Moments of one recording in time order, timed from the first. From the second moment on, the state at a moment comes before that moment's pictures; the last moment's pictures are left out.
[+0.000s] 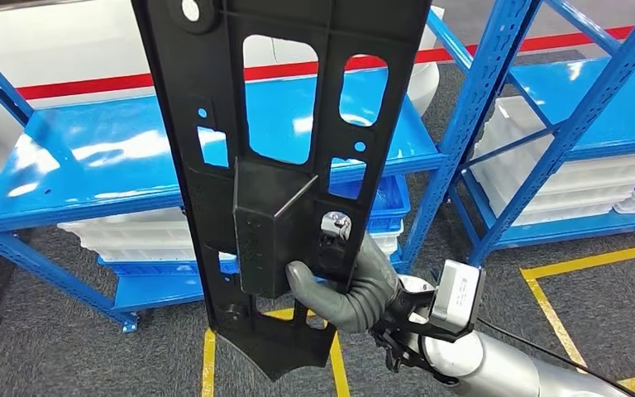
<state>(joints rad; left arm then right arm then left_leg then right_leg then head) -0.16 -0.03 -1.18 -0.23 0.67 0.33 -0.10 -0.50 -0.34 0.79 -2.06 -0.45 -0.22 -0.12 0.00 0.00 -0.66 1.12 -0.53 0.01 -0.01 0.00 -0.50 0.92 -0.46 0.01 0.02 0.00</state>
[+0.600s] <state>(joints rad) -0.15 -0.03 -1.18 -0.23 0.67 0.32 -0.10 -0.50 -0.34 0.79 -2.06 -0.45 -0.22 -0.12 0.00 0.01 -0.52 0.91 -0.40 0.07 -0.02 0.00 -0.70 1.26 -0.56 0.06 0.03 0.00</state>
